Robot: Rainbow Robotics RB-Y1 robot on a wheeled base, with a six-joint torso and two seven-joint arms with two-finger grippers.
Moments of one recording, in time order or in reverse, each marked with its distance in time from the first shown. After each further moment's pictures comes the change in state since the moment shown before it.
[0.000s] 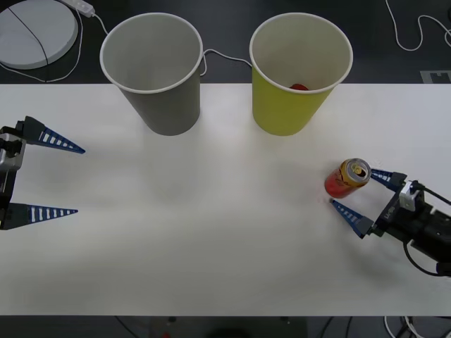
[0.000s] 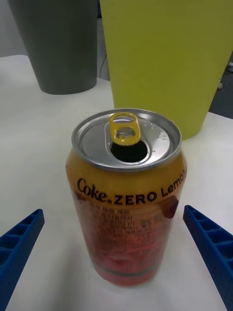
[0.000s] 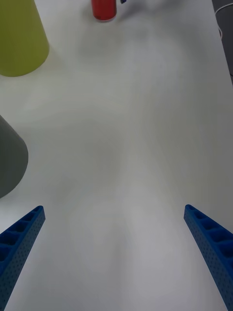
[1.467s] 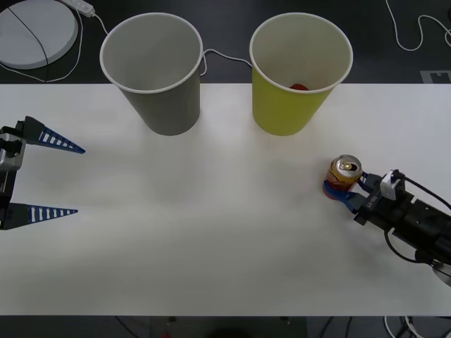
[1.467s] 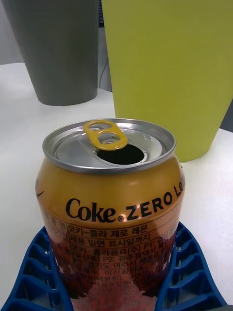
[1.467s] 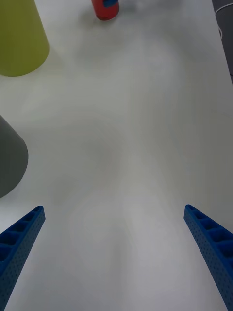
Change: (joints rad) right arm -0.040 0.035 0.004 -0.029 0.021 0.043 -0.006; left arm 0.000 0.000 0.000 0.000 0.000 0.000 0.000
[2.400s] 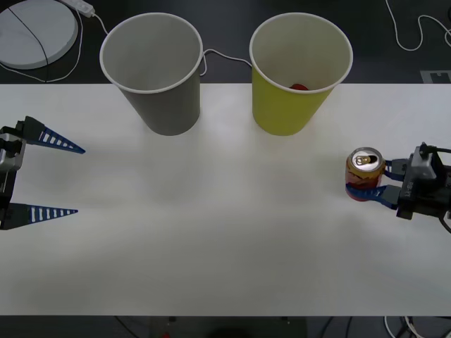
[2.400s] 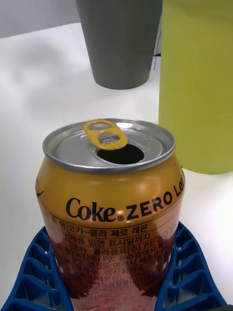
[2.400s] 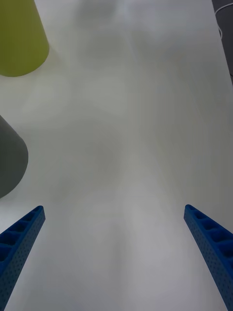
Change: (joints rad) right arm 0.173 -0.120 -0.384 -0.597 0.721 -0.133 -0.729; left arm 0.000 0.000 0.000 0.000 0.000 0.000 0.000
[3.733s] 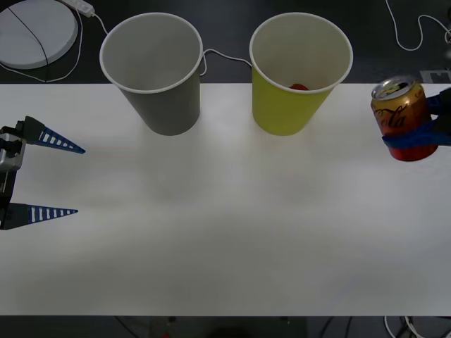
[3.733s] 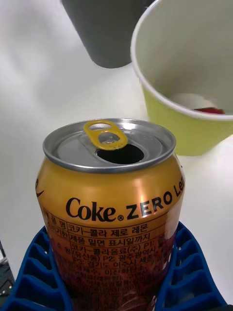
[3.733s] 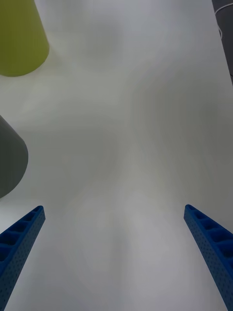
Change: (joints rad) right arm -0.305 -0.203 -0.193 -0.485 0.365 -0.437 -1.087; left arm 0.000 0.000 0.000 0.000 0.000 0.000 0.000
